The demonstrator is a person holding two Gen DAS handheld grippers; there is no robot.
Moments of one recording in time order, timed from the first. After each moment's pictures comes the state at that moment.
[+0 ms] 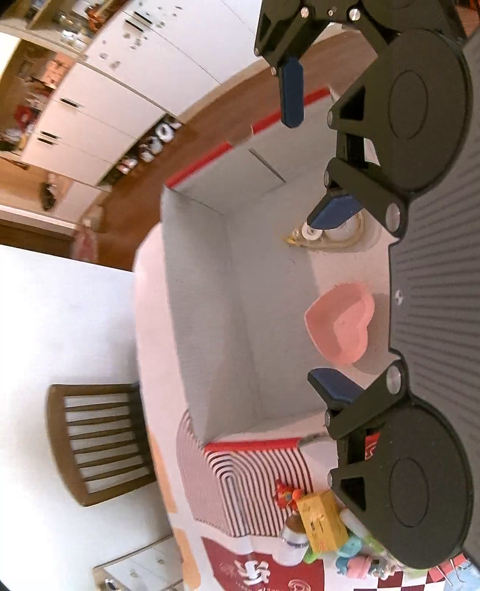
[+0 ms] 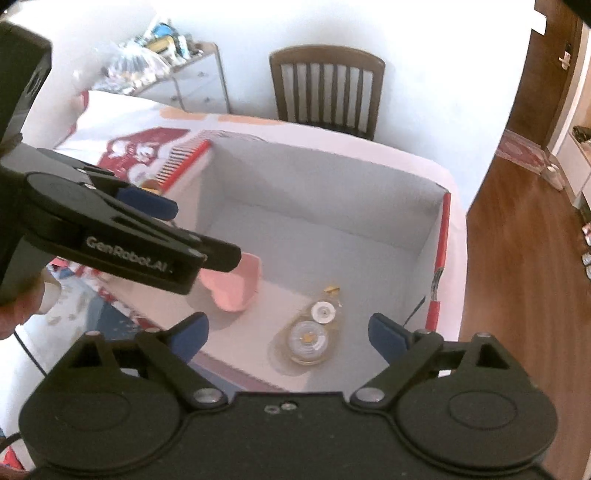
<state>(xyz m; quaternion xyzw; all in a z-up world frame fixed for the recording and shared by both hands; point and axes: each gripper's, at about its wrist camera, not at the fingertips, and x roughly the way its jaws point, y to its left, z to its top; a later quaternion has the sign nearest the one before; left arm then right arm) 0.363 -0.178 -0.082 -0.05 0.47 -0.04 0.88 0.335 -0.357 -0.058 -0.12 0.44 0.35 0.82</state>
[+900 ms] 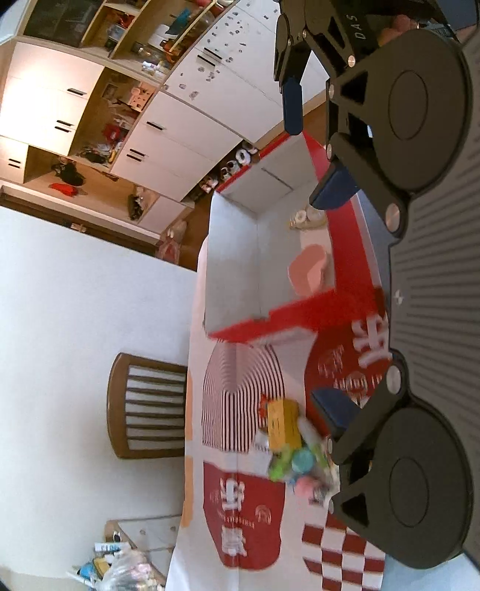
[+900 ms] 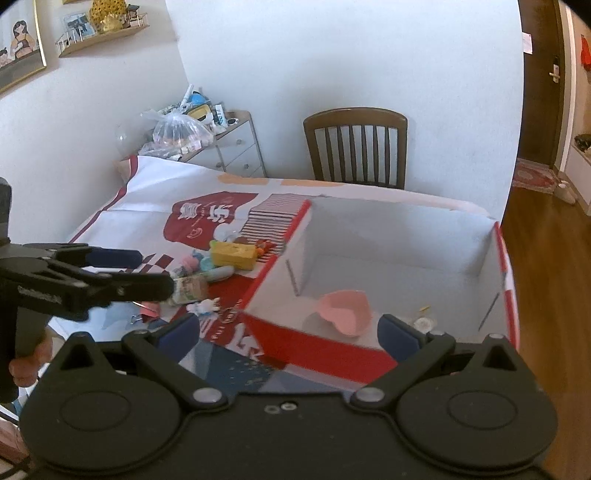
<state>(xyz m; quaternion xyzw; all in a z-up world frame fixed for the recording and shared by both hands) 0.190 -0.056 -0.053 -0.11 0.34 -0.05 0.93 0.232 -0.308 -0.024 -0.04 0.37 0.37 0.85</state>
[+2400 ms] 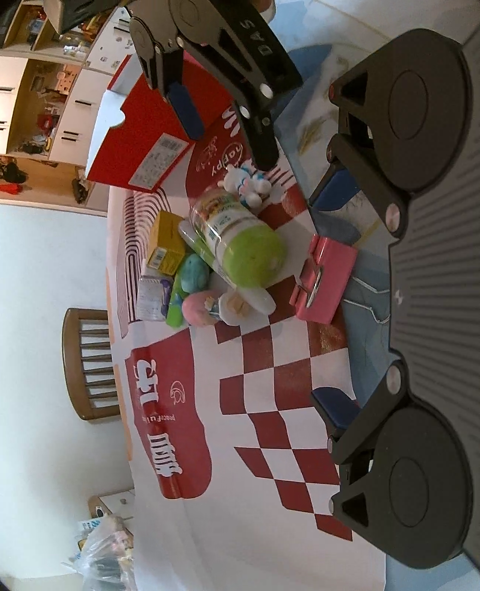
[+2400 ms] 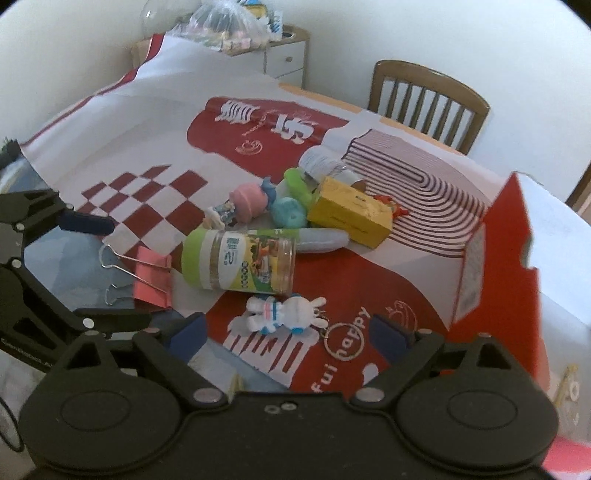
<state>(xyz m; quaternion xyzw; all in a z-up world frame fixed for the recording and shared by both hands) 0.174 0.122 -0.208 0.00 0.39 -0.05 0.92 0.230 -0.068 -0.146 -0.21 0.41 0.36 0.81</state>
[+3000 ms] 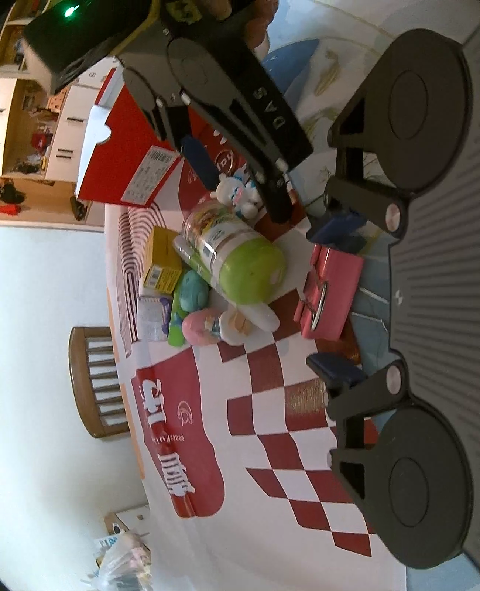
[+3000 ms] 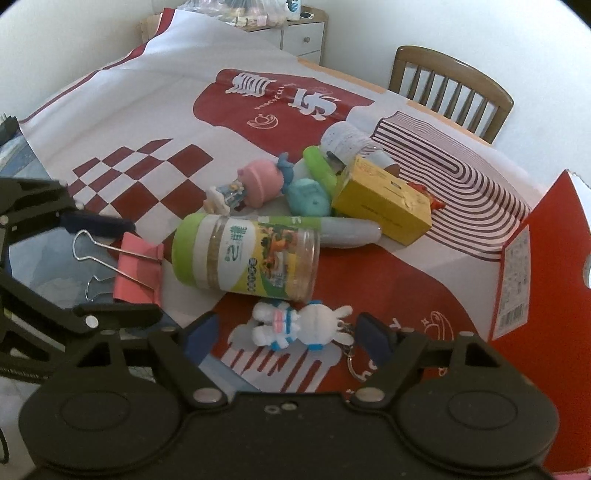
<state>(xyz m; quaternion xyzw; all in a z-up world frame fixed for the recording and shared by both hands) 0.178 0.111 -0.218 0.03 0.38 -0.07 0.92 0.243 -0.045 -0.172 -0.22 0.42 0.38 0.79</state>
